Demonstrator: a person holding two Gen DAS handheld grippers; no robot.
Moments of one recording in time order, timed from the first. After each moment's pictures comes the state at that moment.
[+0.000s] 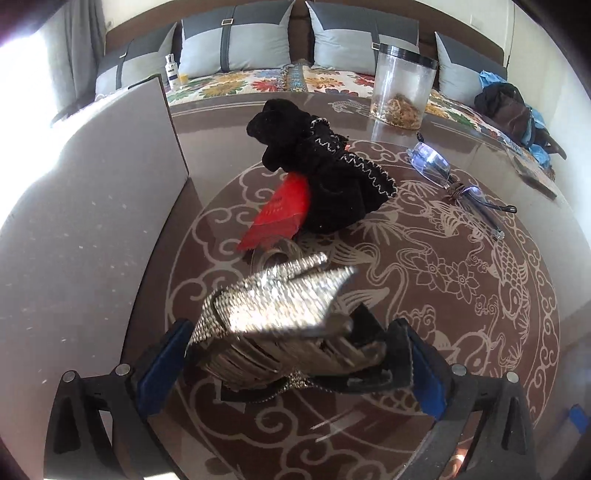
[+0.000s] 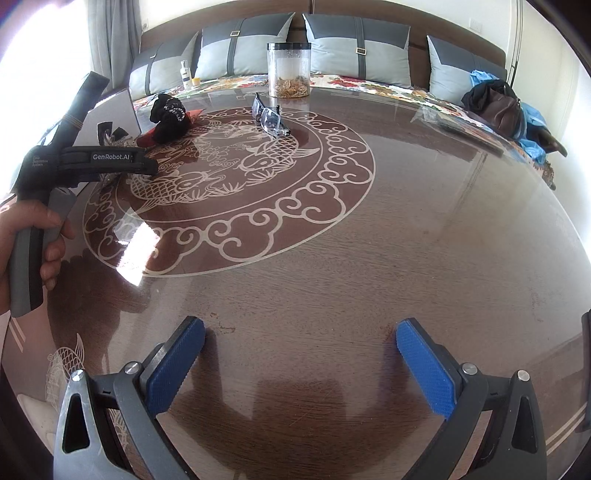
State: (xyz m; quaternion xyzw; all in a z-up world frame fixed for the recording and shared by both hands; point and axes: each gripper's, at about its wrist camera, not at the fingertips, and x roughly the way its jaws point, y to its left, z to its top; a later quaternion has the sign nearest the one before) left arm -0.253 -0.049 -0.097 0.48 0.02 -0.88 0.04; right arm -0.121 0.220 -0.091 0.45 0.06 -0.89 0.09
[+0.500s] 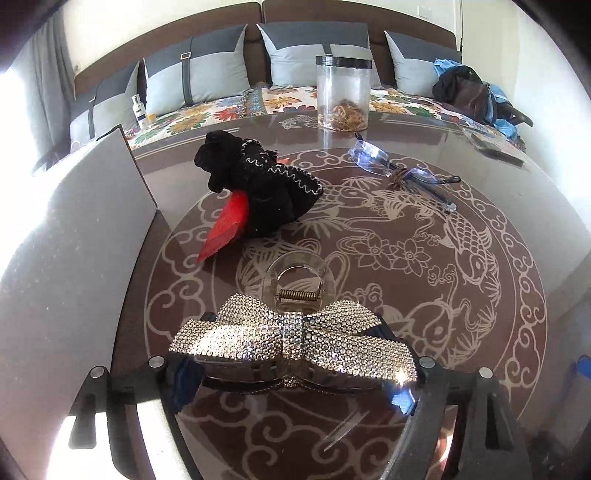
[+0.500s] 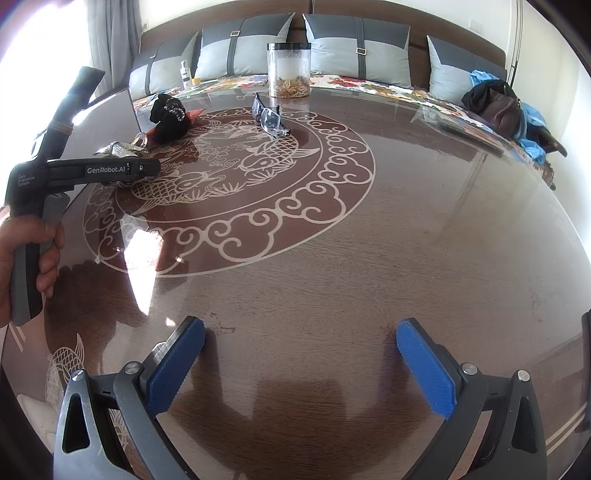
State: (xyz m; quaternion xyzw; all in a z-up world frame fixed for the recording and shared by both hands) left arm -0.222 -0.016 -0.088 0.44 -0.04 -0.90 -0.02; right arm -0.121 0.220 -0.091 0.45 0.06 -0.89 0.09
